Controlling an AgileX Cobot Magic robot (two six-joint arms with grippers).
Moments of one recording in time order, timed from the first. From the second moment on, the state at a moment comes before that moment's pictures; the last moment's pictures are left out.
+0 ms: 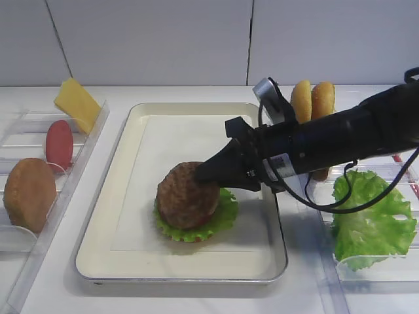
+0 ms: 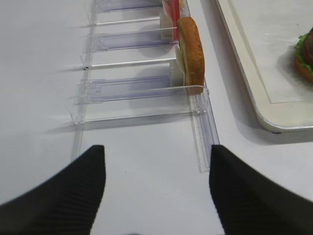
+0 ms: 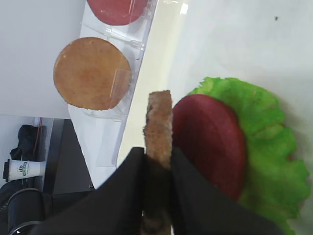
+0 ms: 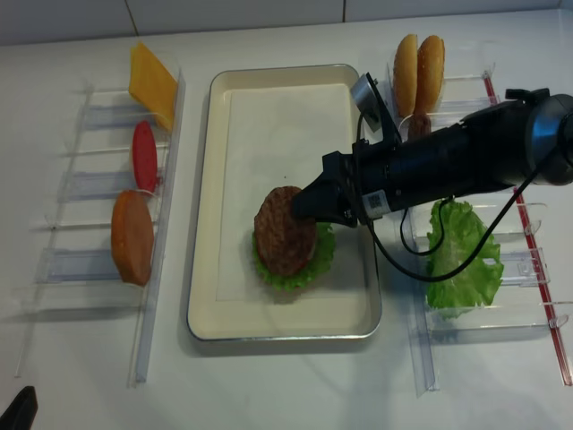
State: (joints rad) left arm 0.00 -0.02 -0.49 -0.02 1.18 0.08; right arm 0.29 1.87 -0.88 1.64 1.03 -1.18
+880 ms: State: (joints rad) left arm 0.00 -0.02 -0.49 -0.02 1.18 0.08; right arm 0.29 1.81 -0.88 1.58 0.90 -1.24
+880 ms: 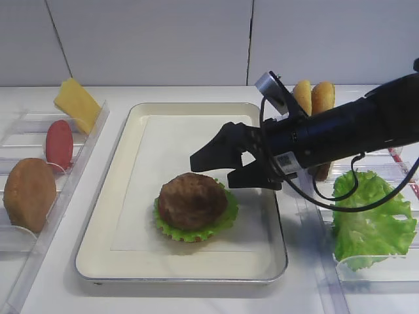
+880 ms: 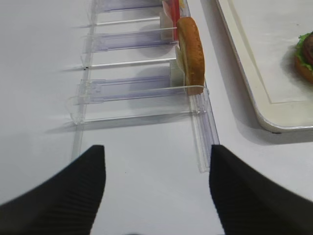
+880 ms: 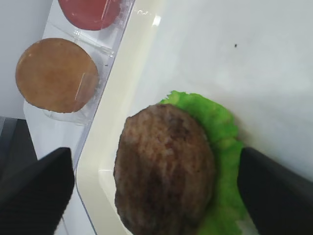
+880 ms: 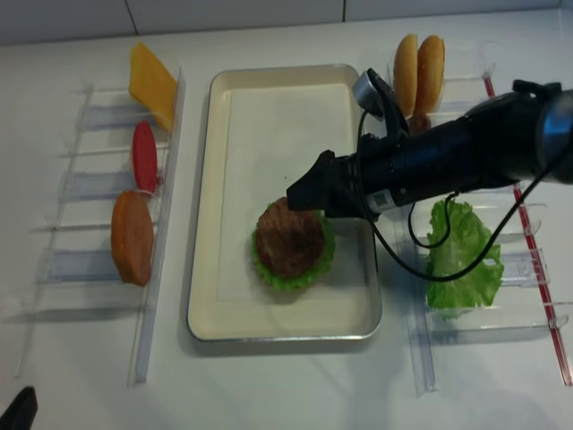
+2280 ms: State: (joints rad) left arm 0.00 -0.02 -0.49 -0.02 1.18 0.08; right arm 0.28 1.09 -0.88 -0.09 0.61 -0.11
